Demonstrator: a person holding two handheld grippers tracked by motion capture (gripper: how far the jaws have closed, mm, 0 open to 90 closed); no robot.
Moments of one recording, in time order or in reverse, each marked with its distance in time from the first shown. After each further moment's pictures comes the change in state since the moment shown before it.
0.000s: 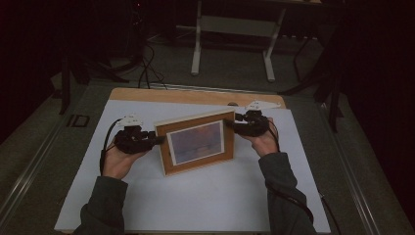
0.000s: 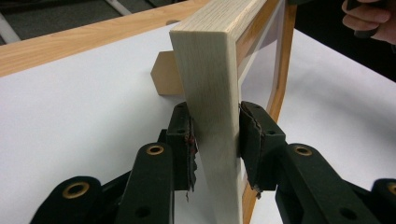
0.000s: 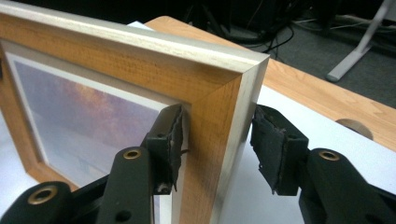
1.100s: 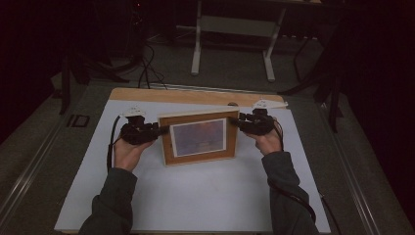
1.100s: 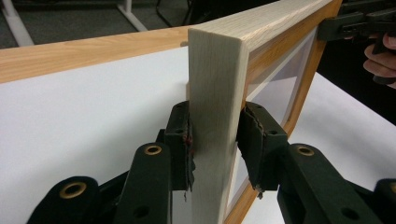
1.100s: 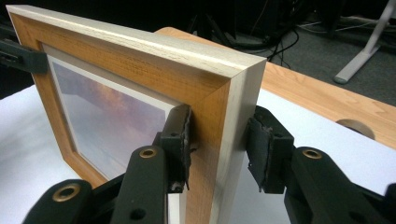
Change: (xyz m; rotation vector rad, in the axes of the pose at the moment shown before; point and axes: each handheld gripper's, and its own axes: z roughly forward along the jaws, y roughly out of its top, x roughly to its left) left arm 0.011 0.013 0.021 -0.072 0.025 -0.114; right arm -0.012 -0.002 -0.011 -0.041 0.026 0.047
